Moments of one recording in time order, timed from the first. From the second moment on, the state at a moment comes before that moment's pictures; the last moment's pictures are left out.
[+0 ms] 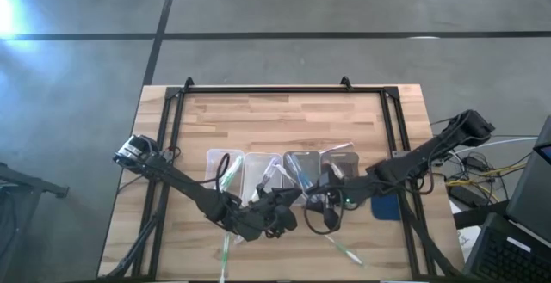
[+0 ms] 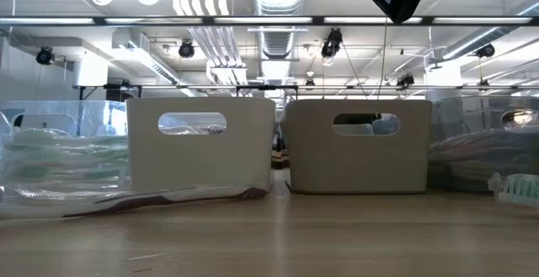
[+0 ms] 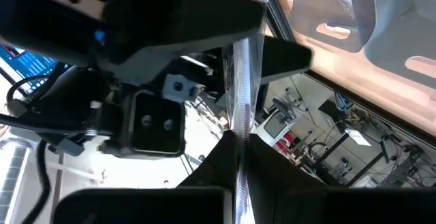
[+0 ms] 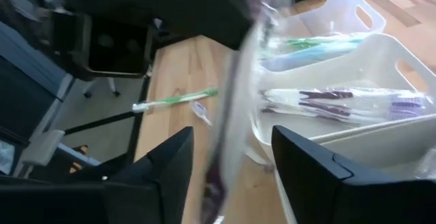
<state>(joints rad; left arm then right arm) -0.52 1.80 1.39 0.16 -1.01 2.02 0.48 1.36 0.88 0.04 0.31 0.57</state>
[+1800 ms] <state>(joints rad) -0.69 1.58 1.18 -0.71 -1.22 -0.35 0.48 1.26 0.85 0.04 0.53 0.19</state>
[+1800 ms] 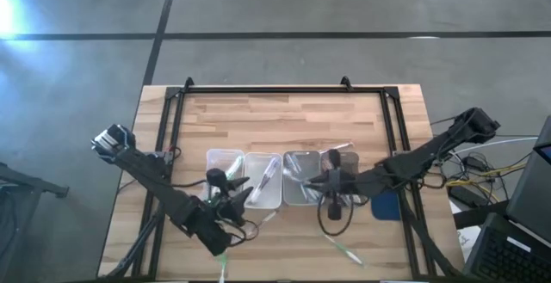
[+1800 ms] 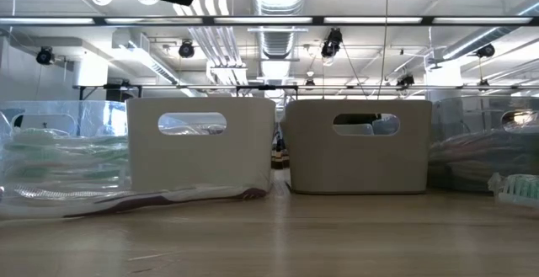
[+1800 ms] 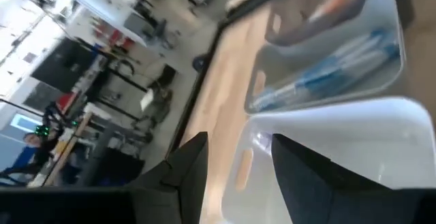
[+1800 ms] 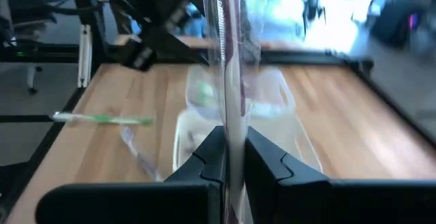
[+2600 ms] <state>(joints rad) -0.60 1.26 0.36 1.35 -0.44 0.47 0.48 1.58 0.86 0.70 0.52 -0.31</state>
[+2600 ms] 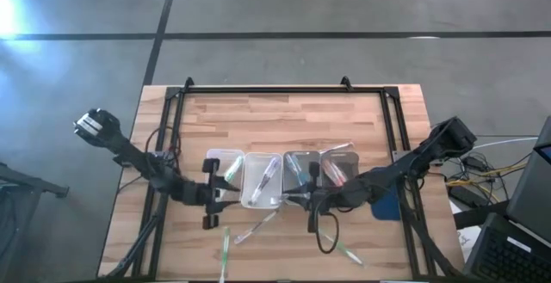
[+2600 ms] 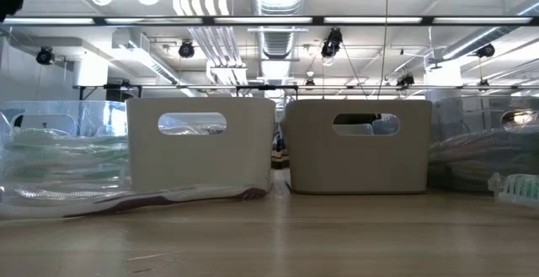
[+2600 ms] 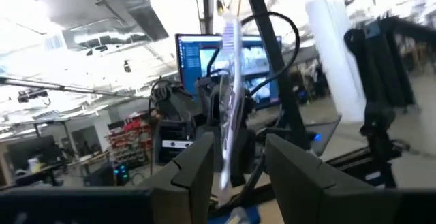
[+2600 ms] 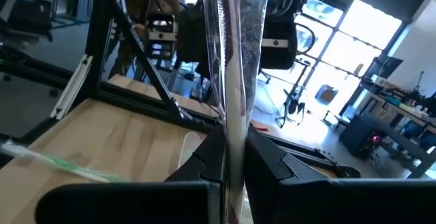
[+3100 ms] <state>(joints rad) -0.59 1.40 0.69 0.92 -0.43 0.55 0.48 1.59 0.86 0.72 0.46 -0.27</state>
